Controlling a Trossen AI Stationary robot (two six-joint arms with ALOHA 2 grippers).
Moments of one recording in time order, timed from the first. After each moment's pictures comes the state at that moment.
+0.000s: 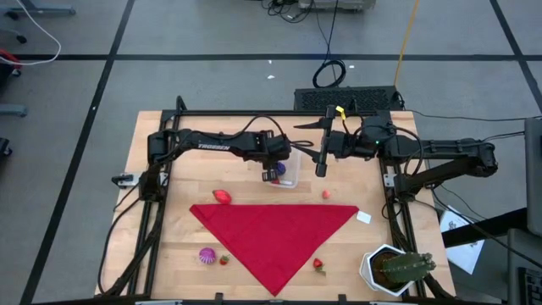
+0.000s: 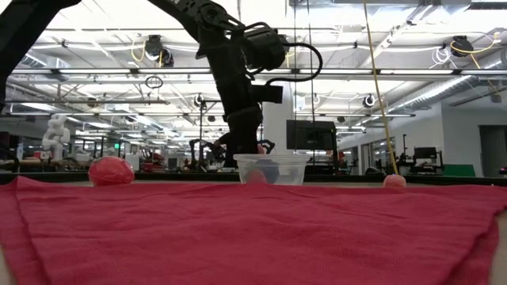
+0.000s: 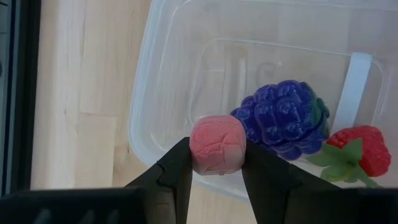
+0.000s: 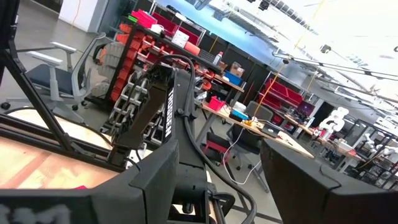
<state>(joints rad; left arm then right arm) 0.21 2.02 1.52 -0.64 -0.21 0.21 -0.07 1.16 1.04 0.21 0.06 -0.47</state>
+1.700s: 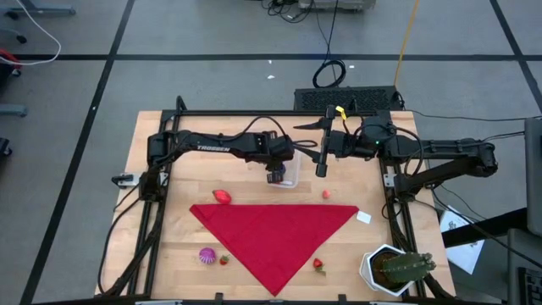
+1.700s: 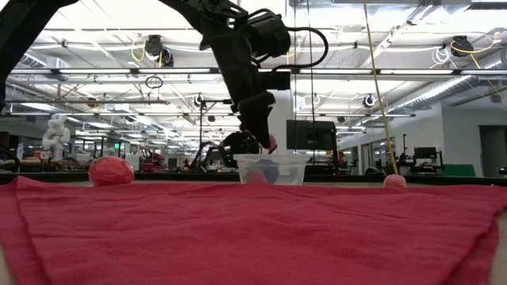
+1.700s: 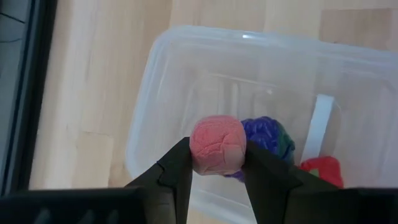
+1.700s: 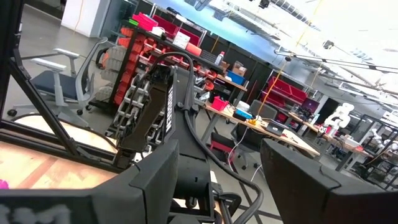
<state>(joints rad) 0.18 2.02 1.57 -0.63 -0.20 0.15 -0.06 1.16 1.04 0.21 0.05 -0.43</state>
